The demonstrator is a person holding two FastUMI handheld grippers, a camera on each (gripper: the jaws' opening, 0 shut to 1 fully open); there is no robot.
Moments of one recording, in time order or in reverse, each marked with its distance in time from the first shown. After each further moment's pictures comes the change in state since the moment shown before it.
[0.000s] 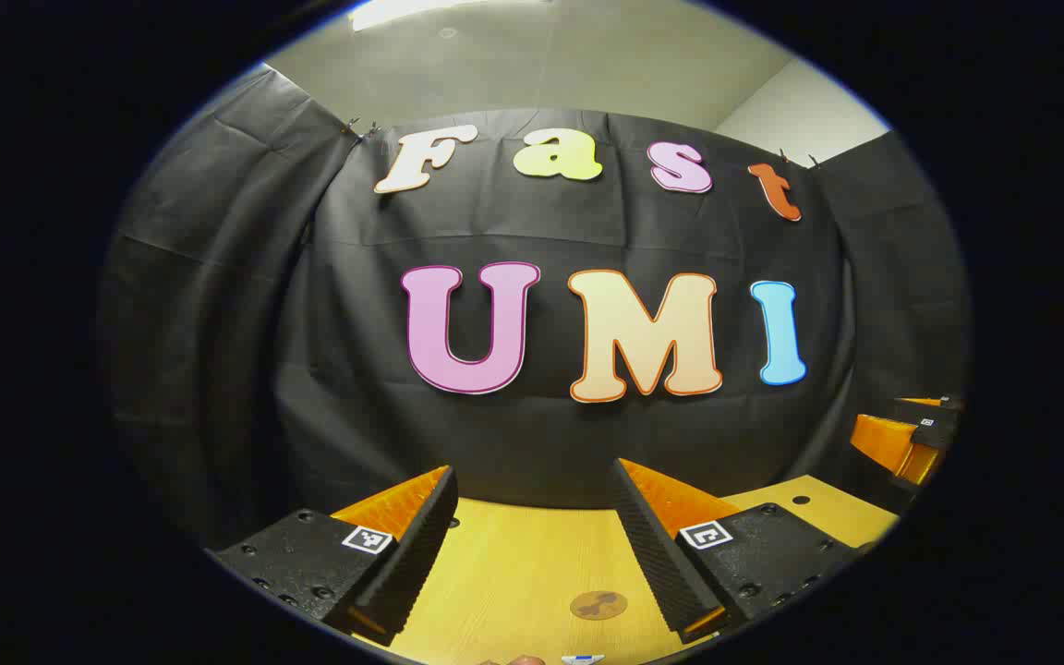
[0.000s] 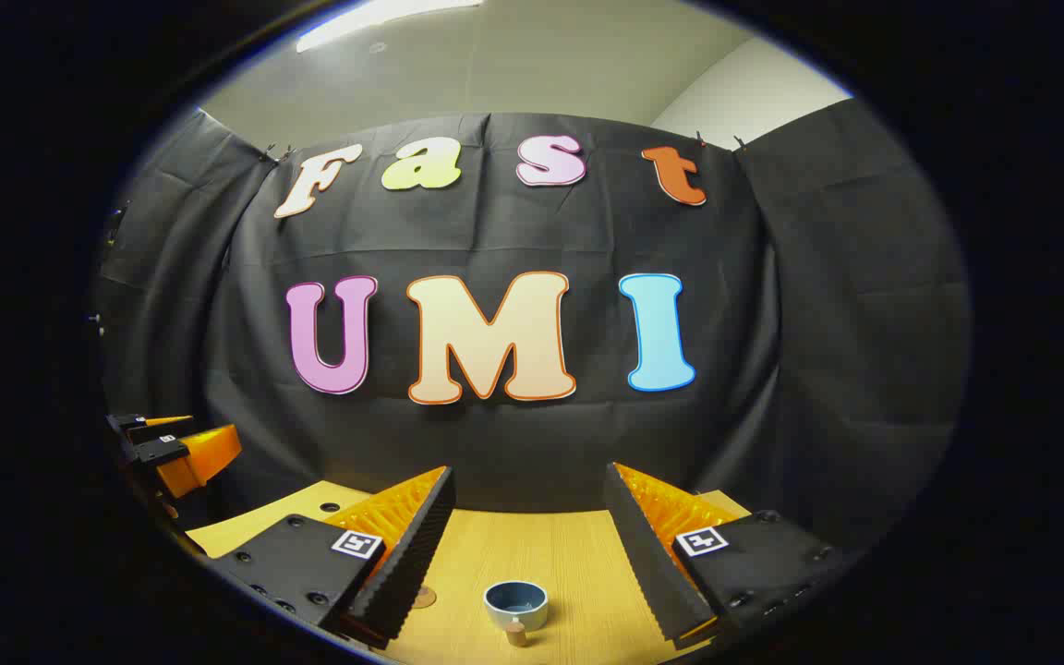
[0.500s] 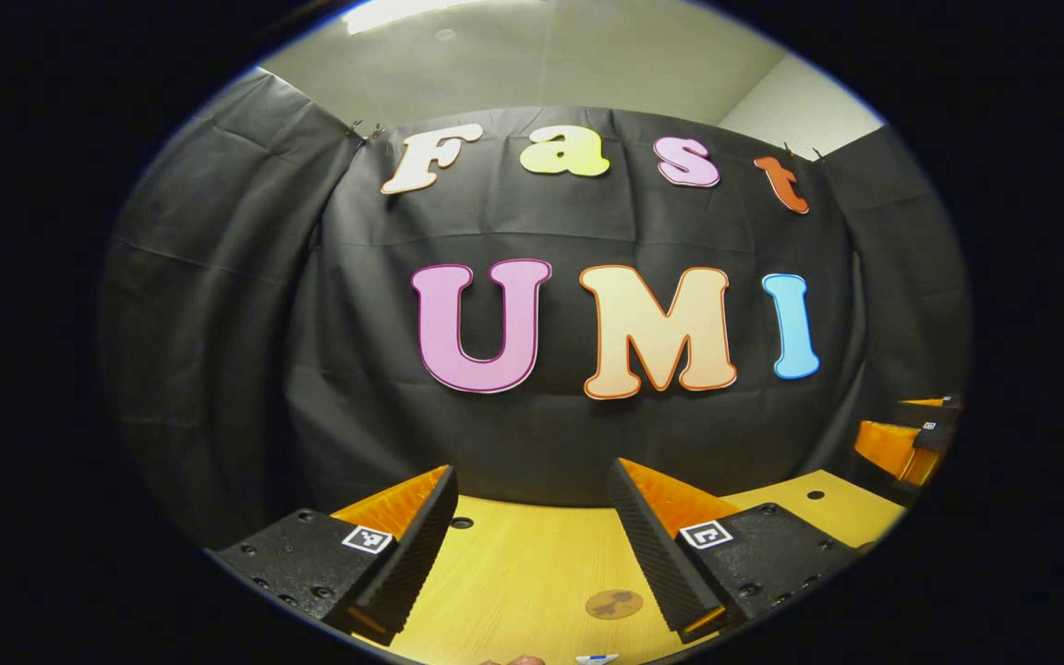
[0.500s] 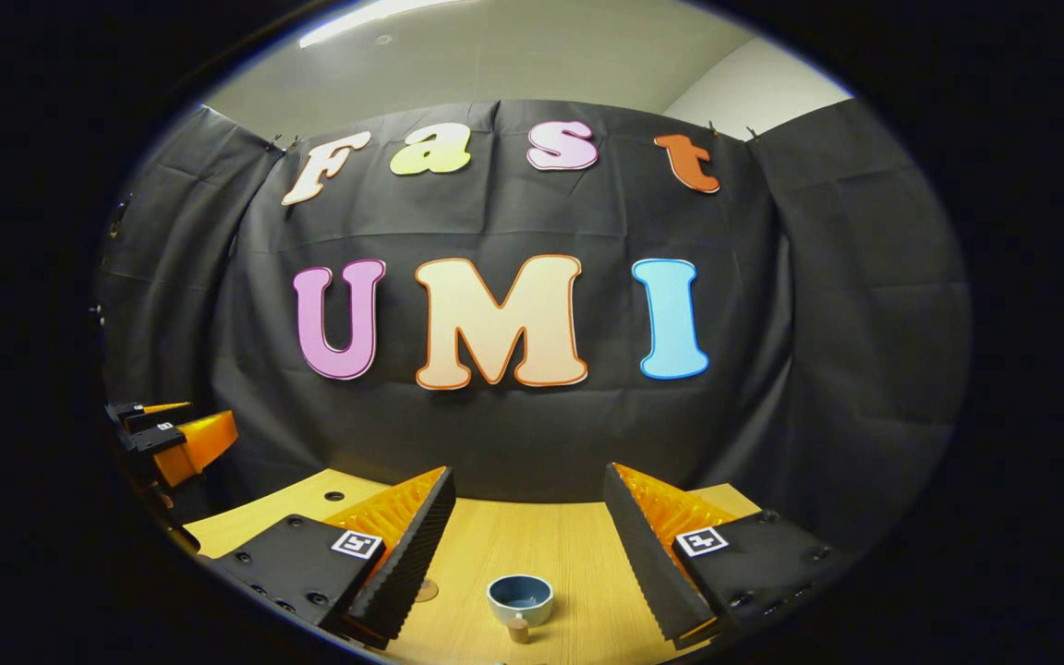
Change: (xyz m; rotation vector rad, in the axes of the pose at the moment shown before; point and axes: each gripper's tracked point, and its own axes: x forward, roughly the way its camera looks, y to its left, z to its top) left arm 0.003 0.014 -0.004 0.018 0.006 0.035; right arm 0.008 0.009 -0.018 -0.026 0.051 0.041
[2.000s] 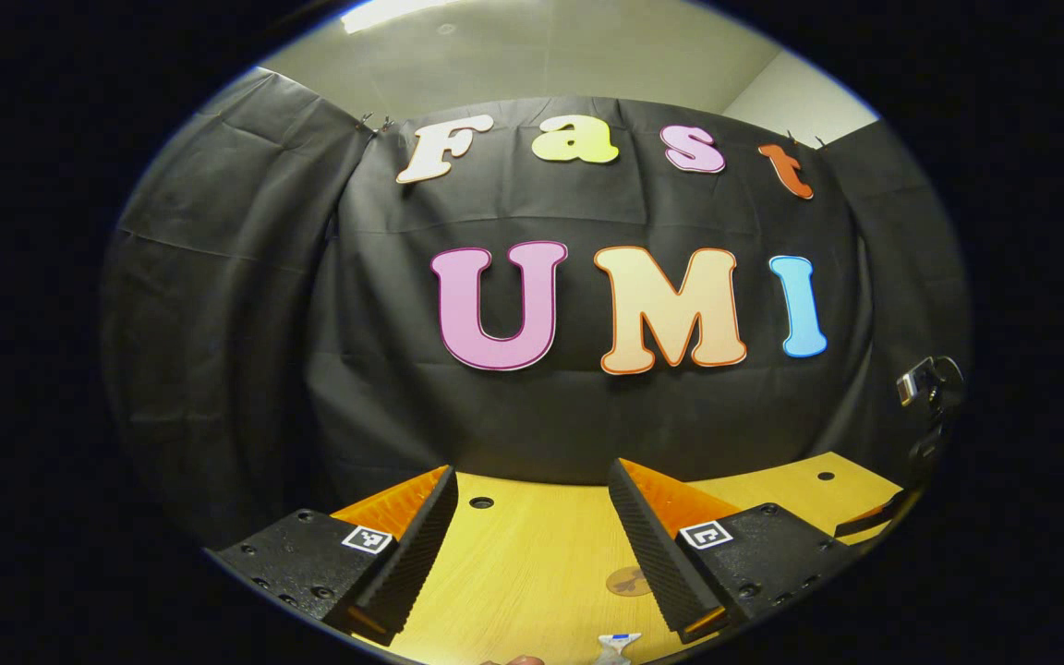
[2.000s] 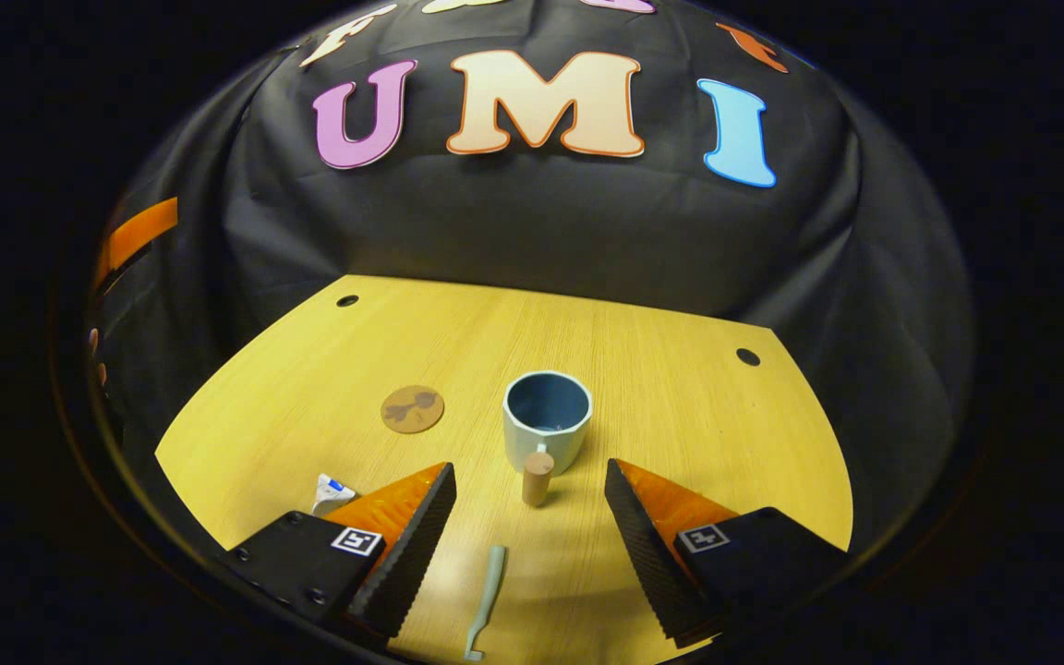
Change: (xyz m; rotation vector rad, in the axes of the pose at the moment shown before) left arm -0.030 0.023 -0.026 0.021 0.060 0.034; right arm -0.043 0.014 -0.214 -0.105 0.676 0.089
